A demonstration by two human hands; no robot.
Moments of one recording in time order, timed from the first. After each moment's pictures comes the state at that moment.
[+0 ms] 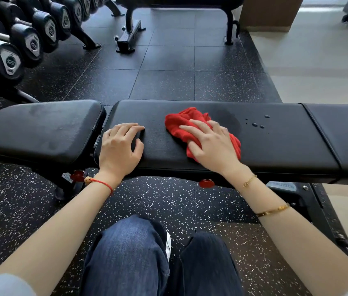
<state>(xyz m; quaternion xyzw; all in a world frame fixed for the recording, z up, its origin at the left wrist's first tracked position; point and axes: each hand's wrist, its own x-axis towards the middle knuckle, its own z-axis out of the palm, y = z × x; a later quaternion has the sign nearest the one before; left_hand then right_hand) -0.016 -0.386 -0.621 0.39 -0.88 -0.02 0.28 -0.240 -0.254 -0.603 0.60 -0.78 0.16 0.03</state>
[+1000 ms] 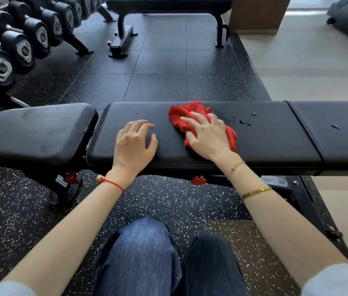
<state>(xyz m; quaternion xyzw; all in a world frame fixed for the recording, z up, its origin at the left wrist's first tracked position) -0.060 -0.353 -0.608 0.39 -0.87 -0.05 0.28 -0.255 -0.263 -0.597 0.55 -0.83 0.12 0.02</state>
